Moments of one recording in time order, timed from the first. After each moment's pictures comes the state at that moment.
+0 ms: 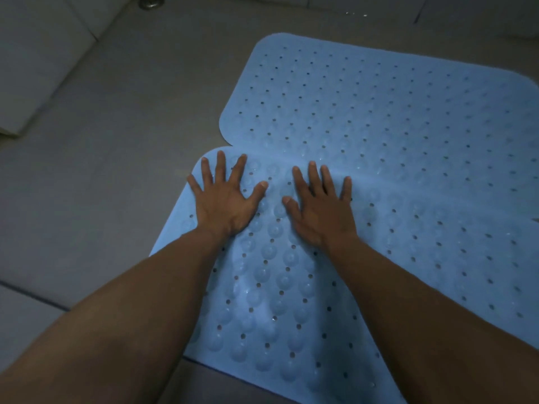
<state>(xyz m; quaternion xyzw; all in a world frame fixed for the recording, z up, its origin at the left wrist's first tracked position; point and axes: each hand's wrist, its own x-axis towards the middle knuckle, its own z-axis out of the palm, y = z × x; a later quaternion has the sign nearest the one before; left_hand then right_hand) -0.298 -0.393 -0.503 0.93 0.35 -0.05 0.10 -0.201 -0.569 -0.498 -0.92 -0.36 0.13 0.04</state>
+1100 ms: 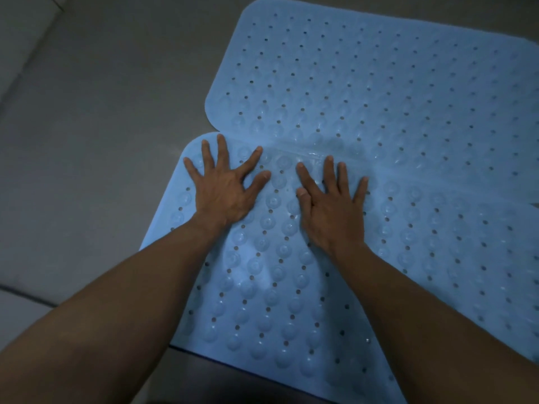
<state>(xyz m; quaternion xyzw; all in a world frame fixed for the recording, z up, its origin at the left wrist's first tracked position) -0.284 -0.398 -0.503 0.95 0.28 -0.05 0.09 -0.209 -0.596 -0.506 -0.95 -0.29 0.12 0.06</state>
